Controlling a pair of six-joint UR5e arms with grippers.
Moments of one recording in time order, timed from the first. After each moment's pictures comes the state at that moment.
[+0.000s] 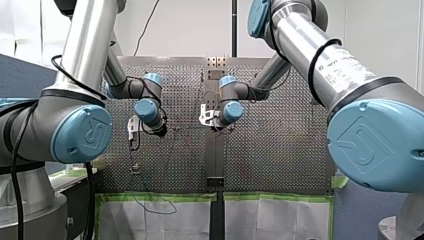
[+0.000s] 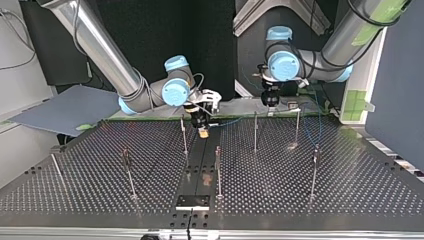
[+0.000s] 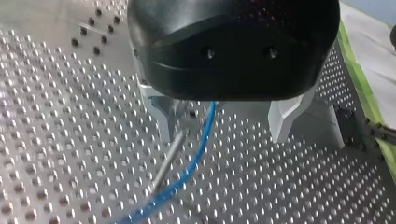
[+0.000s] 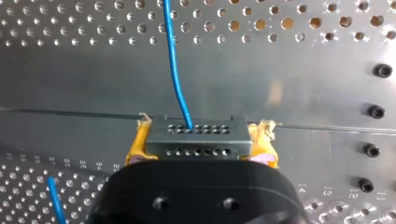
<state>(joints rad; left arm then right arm) -0.15 -1.85 -2.01 -2.74 -1.71 -1.74 2.28 -0.79 1.20 -0.16 1.60 1.67</state>
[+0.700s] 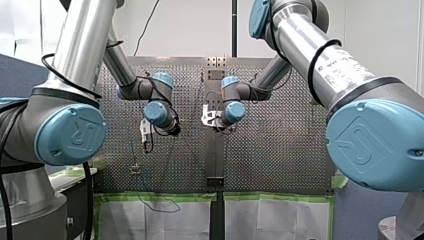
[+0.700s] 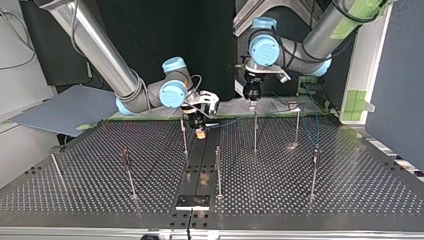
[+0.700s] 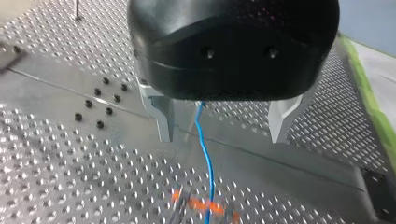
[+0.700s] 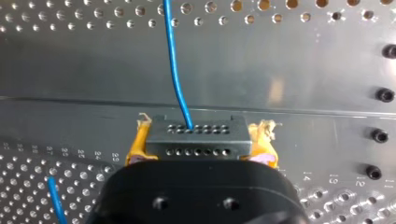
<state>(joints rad) -0.29 -1.87 -2.03 -2.62 -1.75 -1.81 2.26 -0.79 1.20 -0.16 1.60 1.67</state>
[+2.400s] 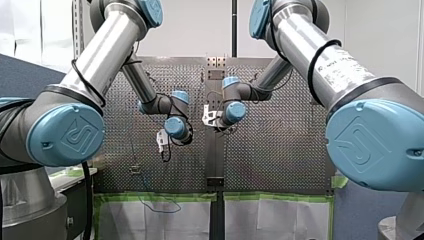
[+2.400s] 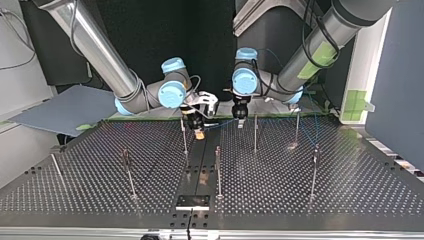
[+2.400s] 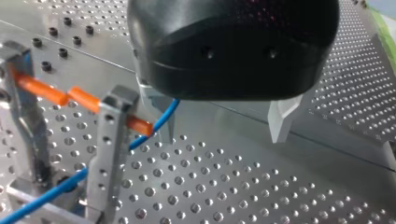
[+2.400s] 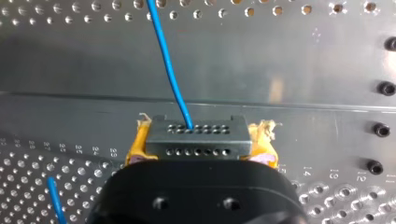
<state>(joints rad) -0.32 -2.15 -1.75 -2.63 -1.81 -1.86 2.26 -0.79 1.20 -0.16 1.60 1.67</state>
